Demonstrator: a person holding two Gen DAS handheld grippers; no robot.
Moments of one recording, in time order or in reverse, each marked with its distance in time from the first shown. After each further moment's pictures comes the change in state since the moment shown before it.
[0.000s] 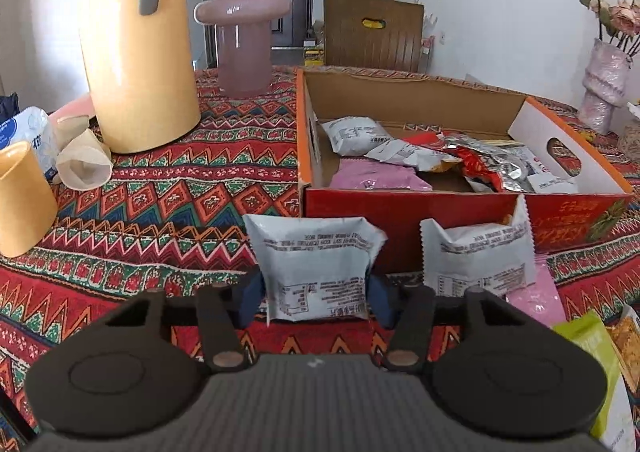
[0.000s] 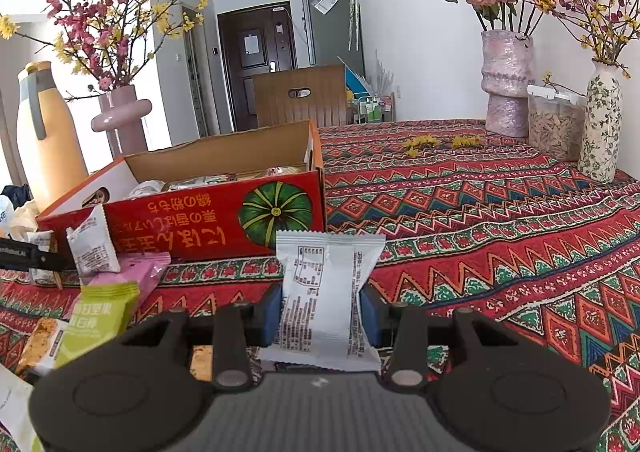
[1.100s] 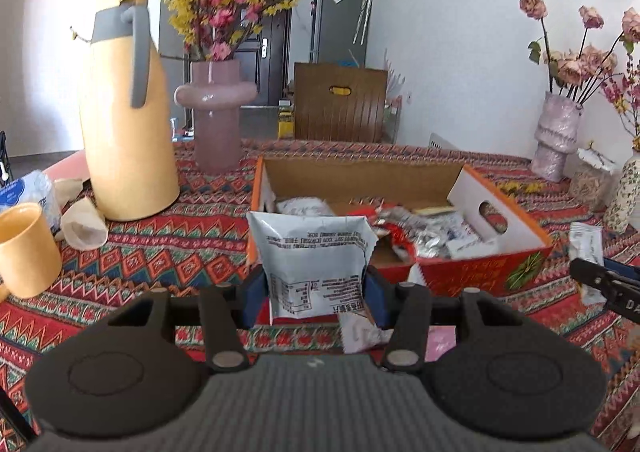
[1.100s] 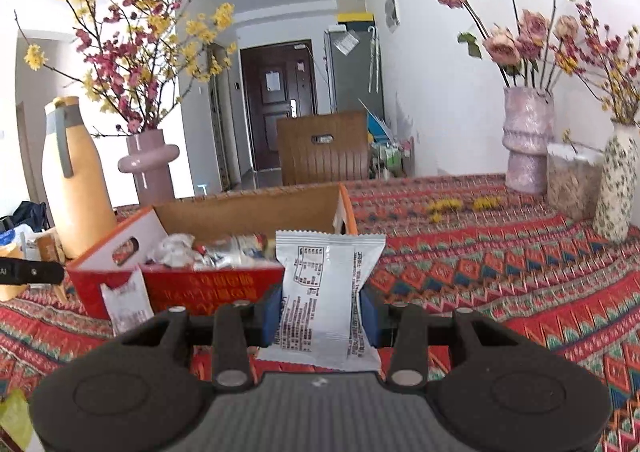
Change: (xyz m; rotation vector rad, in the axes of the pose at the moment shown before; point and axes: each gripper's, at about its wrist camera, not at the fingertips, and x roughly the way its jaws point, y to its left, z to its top) left arm -0.072 -0.027 0.015 0.006 -0.194 -0.077; right arm -0.019 0.022 0.041 -0.044 -0.133 0.052
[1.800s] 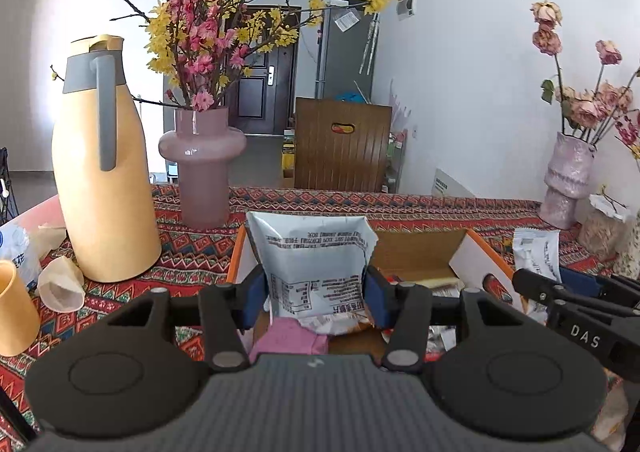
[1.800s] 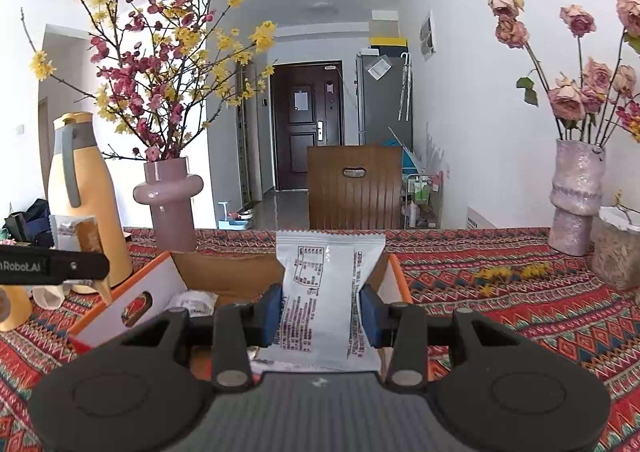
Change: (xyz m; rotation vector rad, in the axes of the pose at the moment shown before) left arm 0.041 -0.020 0.056 -0.024 -0.085 0.026; right arm 0.061 0.039 0.064 -0.070 -0.062 0.056
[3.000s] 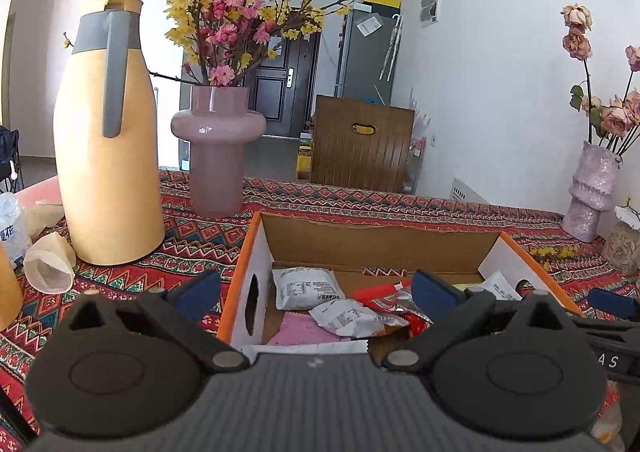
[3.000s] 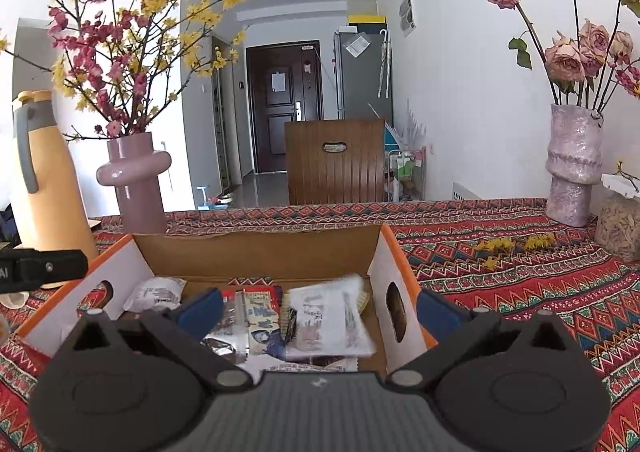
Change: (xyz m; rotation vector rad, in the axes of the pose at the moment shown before) left arm 0.038 0.014 -0.021 -0.057 -0.018 0.032; right arm 0.052 -0.002 -0.019 0.036 0.060 -0.064
